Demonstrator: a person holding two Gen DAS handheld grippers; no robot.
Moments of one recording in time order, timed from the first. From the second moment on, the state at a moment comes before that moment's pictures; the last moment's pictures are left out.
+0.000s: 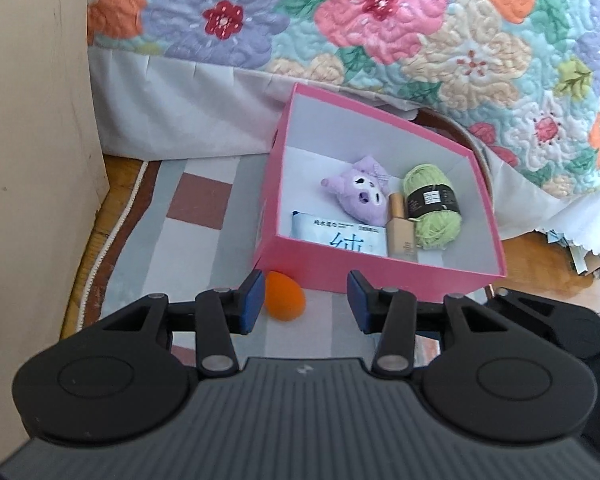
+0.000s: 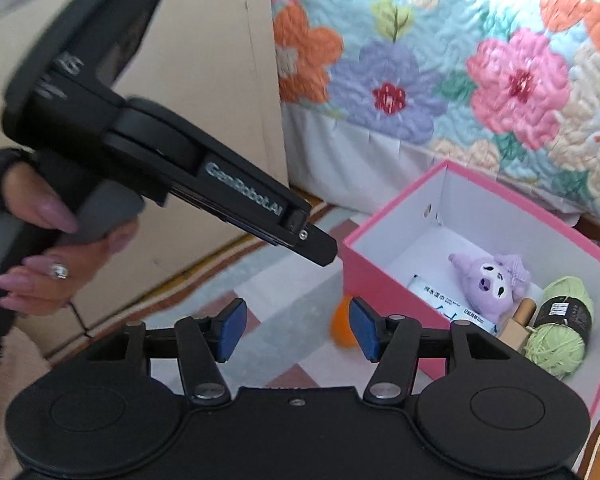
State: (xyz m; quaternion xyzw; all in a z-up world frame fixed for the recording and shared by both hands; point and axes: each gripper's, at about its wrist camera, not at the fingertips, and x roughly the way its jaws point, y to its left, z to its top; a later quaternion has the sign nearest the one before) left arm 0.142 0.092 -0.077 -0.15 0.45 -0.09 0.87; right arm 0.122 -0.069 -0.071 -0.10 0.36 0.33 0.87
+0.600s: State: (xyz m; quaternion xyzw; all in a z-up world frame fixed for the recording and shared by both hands) left arm 0.175 0.105 -0.182 -0.21 0.46 -0.11 0.86; right arm 0.184 -0.061 -0.178 -0.06 0.42 0.27 0.87
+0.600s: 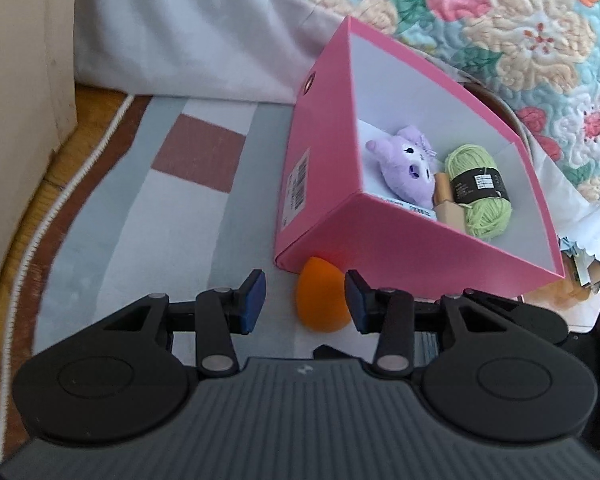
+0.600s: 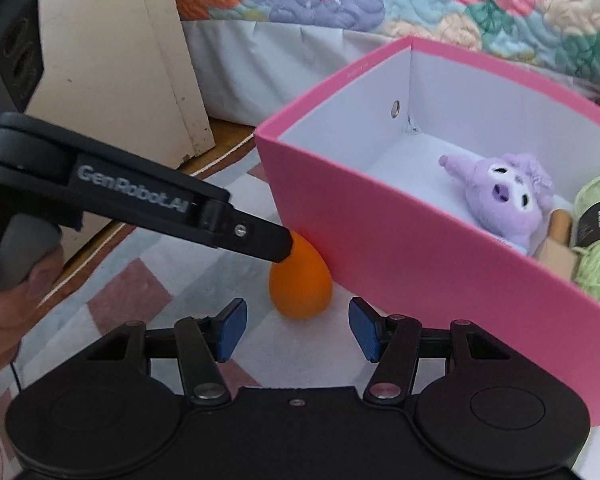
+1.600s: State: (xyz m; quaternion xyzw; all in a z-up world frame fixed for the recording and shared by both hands) left arm 0.101 0.038 -0.079 -0.15 0.41 -0.19 0.88; right arm 0.108 -0.106 -0.080 -0.04 0.38 0.28 0.88
